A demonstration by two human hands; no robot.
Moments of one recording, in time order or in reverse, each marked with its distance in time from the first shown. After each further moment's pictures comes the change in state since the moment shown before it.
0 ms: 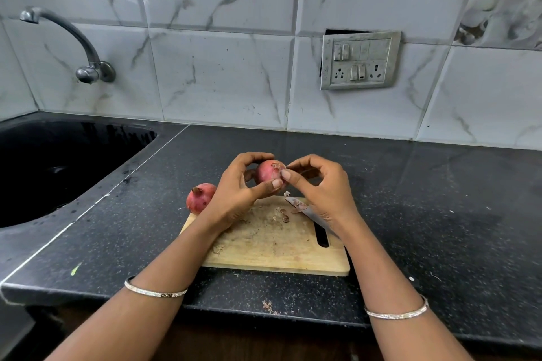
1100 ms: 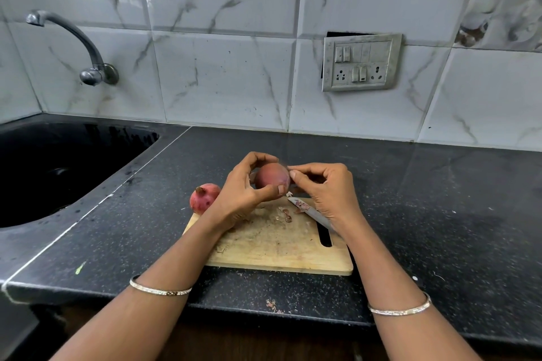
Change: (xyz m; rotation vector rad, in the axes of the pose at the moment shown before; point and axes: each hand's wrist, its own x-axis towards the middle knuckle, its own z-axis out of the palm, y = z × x) left_hand -0.001 0.007 0.000 0.011 -0.062 0.004; right_hand 0.003 0.009 0.001 0.091 -0.003 0.055
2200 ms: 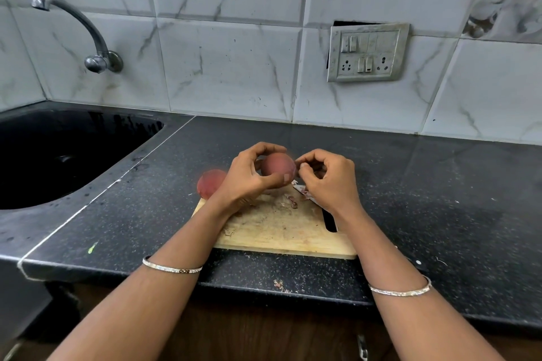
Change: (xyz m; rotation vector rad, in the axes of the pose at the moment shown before) left_hand 0.001 -0.003 -0.003 0.050 0.015 0.000; right_hand -0.006 0.000 0.007 -0.277 0.063 -0.171
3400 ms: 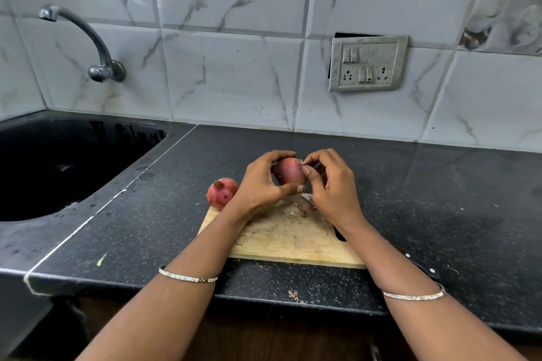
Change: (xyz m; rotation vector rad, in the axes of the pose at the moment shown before) left_hand 0.014 -0.012 0.005 0.223 -0.030 0.103; right_hand 0.003 0.006 0.014 -0.140 0.068 -0.237
